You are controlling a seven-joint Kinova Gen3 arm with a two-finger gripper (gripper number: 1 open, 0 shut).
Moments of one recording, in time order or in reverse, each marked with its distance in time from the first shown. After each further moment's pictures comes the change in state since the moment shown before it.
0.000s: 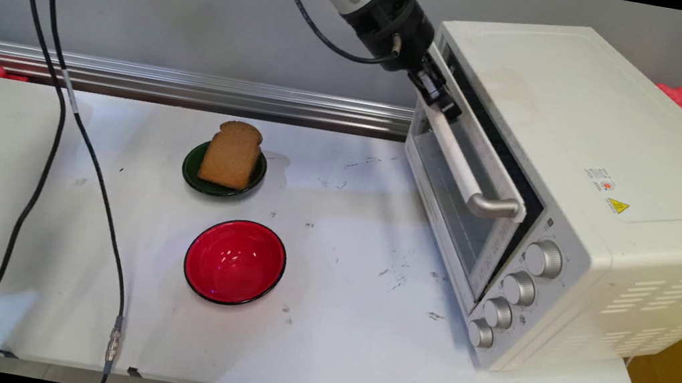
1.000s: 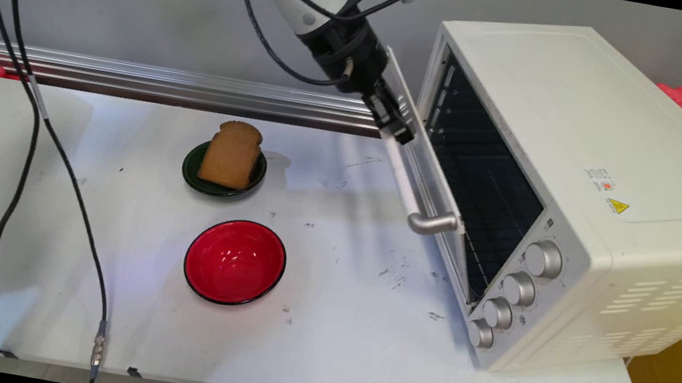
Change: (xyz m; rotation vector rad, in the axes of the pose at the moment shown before) arm -0.045 0.004 -0.012 -0.022 -0.089 -0.033
